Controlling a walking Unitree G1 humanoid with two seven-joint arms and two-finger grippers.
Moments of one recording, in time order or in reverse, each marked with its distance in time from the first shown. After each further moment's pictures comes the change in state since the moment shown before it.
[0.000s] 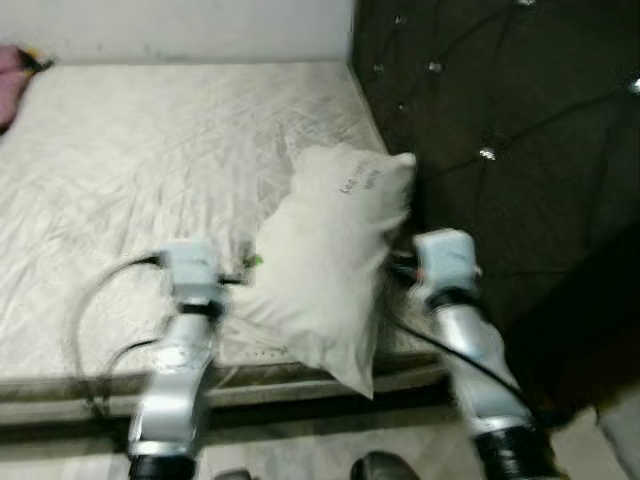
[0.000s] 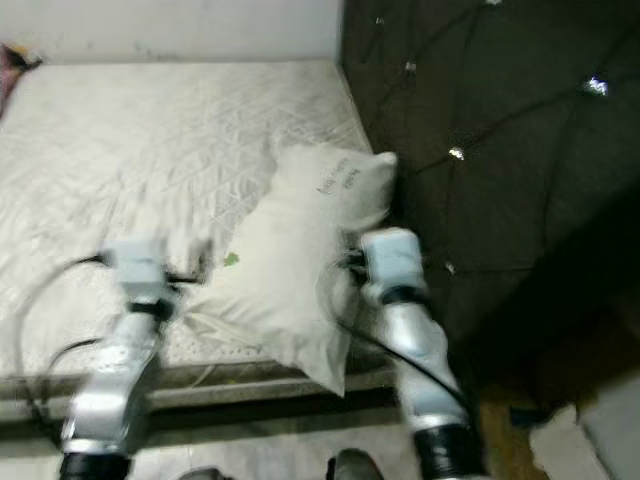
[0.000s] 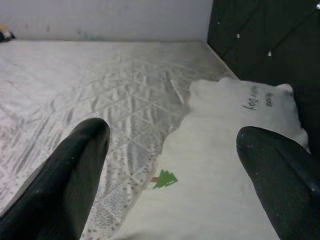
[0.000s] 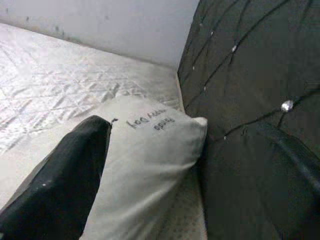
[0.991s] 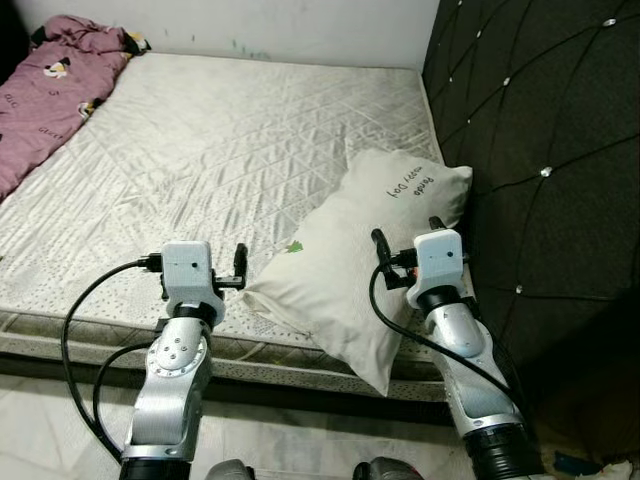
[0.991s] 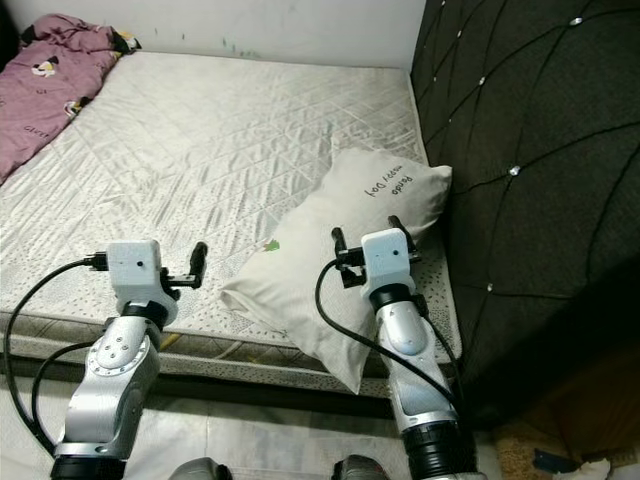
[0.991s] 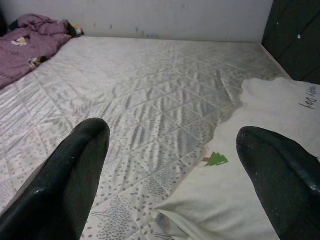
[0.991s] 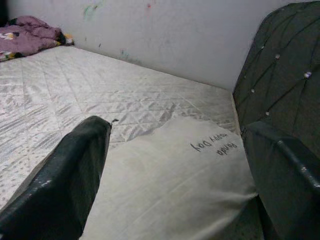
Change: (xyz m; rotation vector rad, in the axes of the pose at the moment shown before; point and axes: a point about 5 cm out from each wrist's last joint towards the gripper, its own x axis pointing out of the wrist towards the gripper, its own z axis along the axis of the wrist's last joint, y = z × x) left arm -0.003 0.012 -0.003 0.008 0.010 0.034; right arm 0.004 0.015 0.007 0.033 -0.026 0.054
